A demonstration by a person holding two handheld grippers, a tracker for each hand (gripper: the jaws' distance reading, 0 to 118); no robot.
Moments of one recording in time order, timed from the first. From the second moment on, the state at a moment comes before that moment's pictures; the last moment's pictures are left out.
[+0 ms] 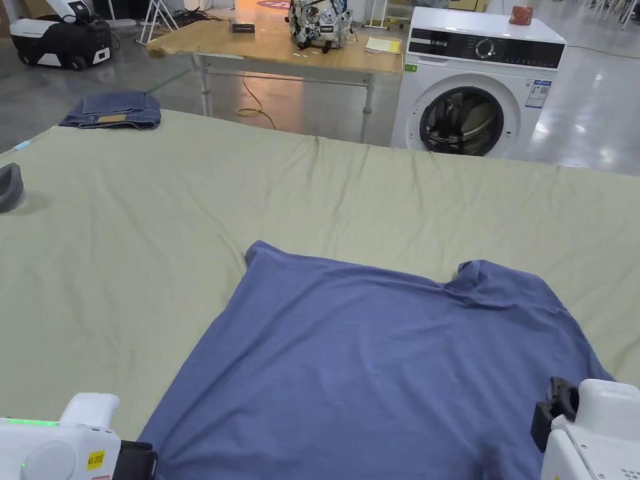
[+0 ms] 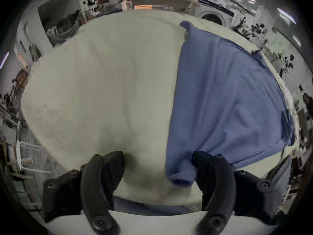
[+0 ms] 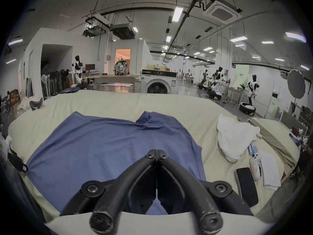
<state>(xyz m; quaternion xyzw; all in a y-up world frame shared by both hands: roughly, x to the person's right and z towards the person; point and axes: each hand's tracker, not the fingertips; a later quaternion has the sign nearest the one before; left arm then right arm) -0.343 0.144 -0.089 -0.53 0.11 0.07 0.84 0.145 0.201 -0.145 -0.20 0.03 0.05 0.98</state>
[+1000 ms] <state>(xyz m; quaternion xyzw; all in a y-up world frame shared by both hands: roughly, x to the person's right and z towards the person) -0.319 0.157 -0.083 -0.51 0.07 0.07 0.85 0.260 0.127 -0.116 -0.50 0.01 0.03 0.87</state>
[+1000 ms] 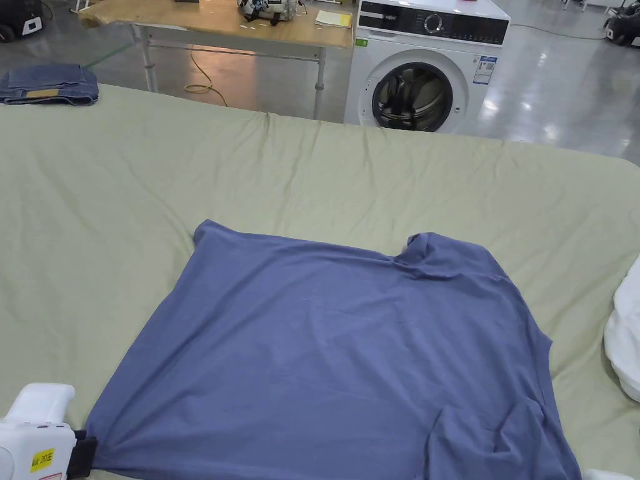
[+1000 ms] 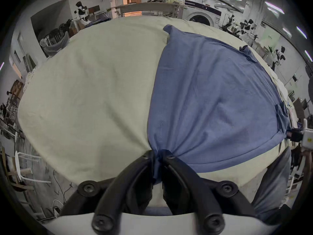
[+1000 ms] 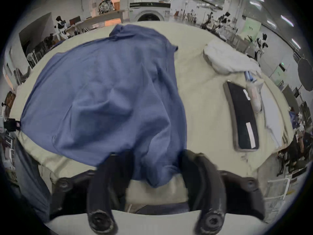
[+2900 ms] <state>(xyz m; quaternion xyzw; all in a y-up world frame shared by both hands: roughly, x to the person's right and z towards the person) -0.333 0.219 -0.265 -0.37 0.03 0.08 0.92 0.222 0.204 -0.310 -0.32 0.02 0.01 0.95</state>
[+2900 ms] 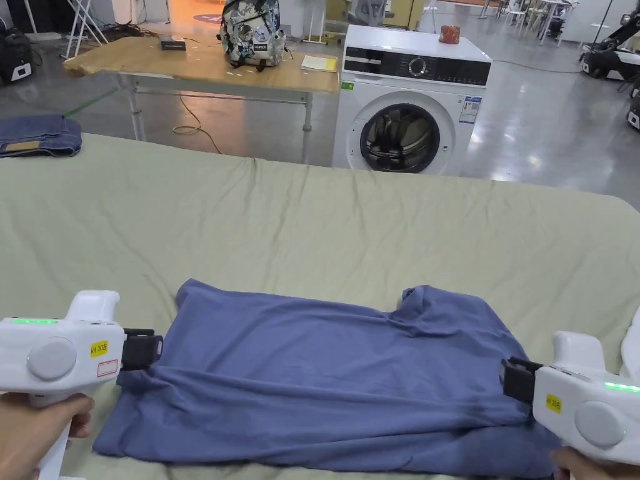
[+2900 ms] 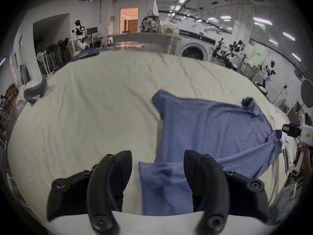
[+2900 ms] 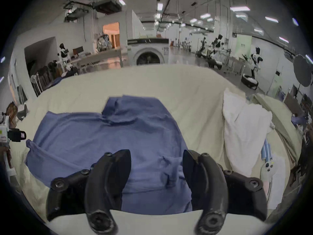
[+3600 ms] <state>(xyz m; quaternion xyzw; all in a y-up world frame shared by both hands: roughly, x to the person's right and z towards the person) -0.318 0.226 -0.181 -0.31 0.05 0.08 0.95 0.155 0.221 -0.217 -0.21 0.05 0.01 0.98</state>
